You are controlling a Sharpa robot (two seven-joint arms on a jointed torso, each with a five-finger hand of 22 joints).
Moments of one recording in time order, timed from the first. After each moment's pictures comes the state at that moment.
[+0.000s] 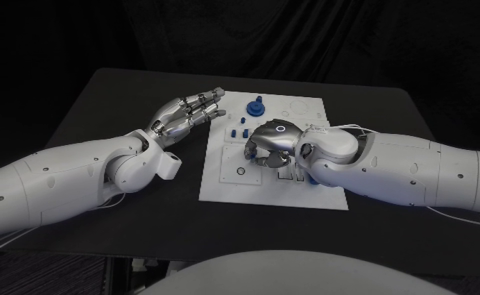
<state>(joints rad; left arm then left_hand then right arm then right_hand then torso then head) 1.14 -0.88 -0.21 1.47 -0.20 0.04 0.68 1.50 0.19 -0.14 0.19 0.60 0.41 0.13 0.05 0.05 0.12 0.11 0.09 0.03 0.04 0.19 0.01 0.01 0.16 0.15 0.30 0.07 0.35 1.17 -0.64 -0.23 1.48 -1.75 -0.32 0.03 1.44 -0.05 0.34 0.01 0.27 1.04 0.11 0.17 0.40 1.05 0.06 0.34 0.25 1.45 -0.02 1.29 1.17 0.10 1.40 0.09 1.09 1.31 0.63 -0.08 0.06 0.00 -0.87</state>
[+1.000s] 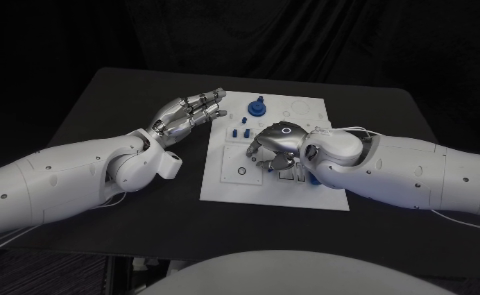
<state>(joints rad) 1.14 -0.88 -0.21 1.47 -0.20 0.04 0.68 1.50 0.19 -0.13 0.19 0.60 0.43 0.13 0.05 0.05 0.13 0.11 0.10 0.03 0.05 0.19 0.02 0.01 0.16 0.16 0.30 0.07 0.36 1.16 -0.65 -0.24 1.48 -1.75 -0.29 -0.01 1.34 -0.11 0.30 0.06 0.27 0.85 0.05 0.07 0.34 0.86 0.11 0.27 0.24 1.40 0.00 1.24 1.10 0.10 1.35 0.11 0.97 1.31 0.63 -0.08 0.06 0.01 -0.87</state>
